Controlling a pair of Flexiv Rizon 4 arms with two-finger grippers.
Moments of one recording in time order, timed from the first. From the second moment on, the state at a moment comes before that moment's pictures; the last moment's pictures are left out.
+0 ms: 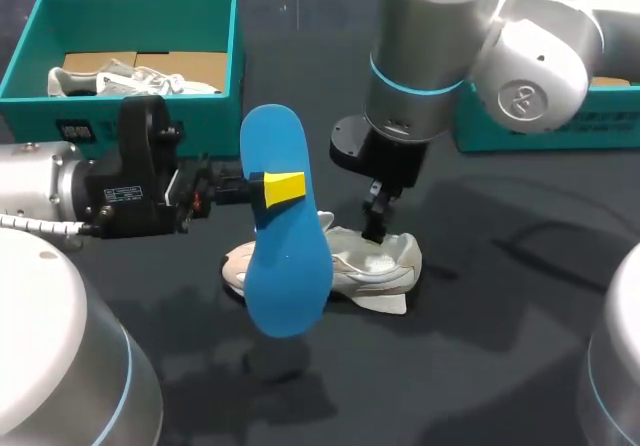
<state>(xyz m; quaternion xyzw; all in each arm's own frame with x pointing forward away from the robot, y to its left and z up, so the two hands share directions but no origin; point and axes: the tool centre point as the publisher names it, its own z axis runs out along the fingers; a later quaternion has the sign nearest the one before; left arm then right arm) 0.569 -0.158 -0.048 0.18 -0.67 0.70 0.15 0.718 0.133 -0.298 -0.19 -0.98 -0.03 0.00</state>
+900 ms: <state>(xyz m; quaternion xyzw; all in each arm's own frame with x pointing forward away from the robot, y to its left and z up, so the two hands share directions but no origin) 0.569 -0.158 -0.049 0.18 -0.67 0.70 0.15 0.739 0.166 -0.348 -0.15 -0.99 -0.03 0.02</state>
